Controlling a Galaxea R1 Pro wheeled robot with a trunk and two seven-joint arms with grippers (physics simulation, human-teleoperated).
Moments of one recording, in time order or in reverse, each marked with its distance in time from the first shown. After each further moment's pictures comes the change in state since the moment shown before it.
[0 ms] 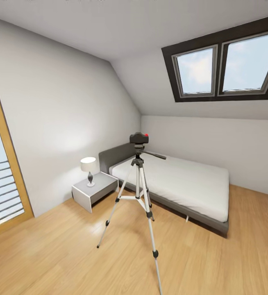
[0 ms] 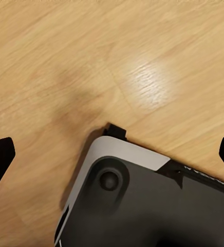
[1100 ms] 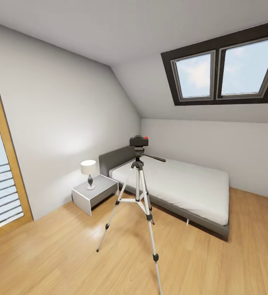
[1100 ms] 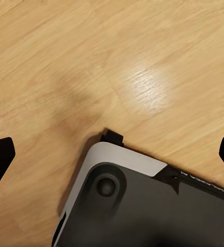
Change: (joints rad) left arm 0.000 0.000 0.000 0.000 0.000 0.000 0.000; right arm 0.000 -0.001 0.007 -0.001 0.009 0.001 0.001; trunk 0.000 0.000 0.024
